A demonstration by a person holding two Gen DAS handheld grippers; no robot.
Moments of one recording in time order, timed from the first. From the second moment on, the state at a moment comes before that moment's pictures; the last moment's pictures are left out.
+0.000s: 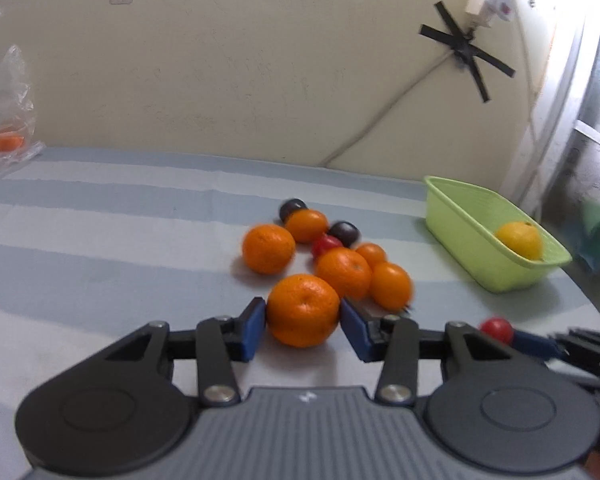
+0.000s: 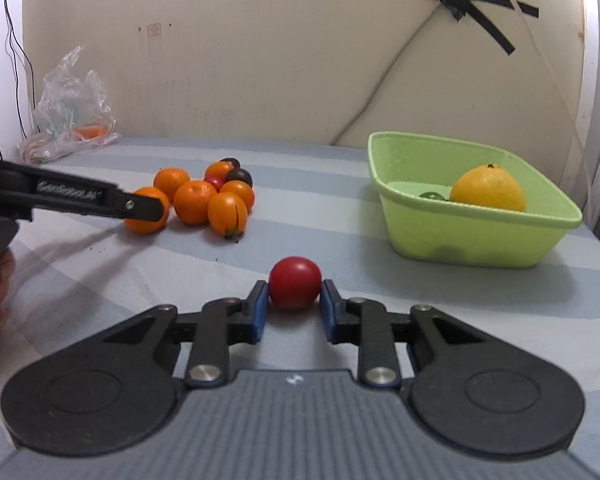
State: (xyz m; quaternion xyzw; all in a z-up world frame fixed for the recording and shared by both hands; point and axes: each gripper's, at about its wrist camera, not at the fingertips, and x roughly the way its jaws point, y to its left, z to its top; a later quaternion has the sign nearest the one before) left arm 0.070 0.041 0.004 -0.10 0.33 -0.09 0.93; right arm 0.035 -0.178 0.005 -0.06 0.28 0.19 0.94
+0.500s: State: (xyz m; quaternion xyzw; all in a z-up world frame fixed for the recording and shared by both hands) left arm 0.034 -0.080 0.010 -0.05 0.34 -0.26 0.90; right arm -0.015 -0.240 0.010 -0.05 0.25 0.12 0.96
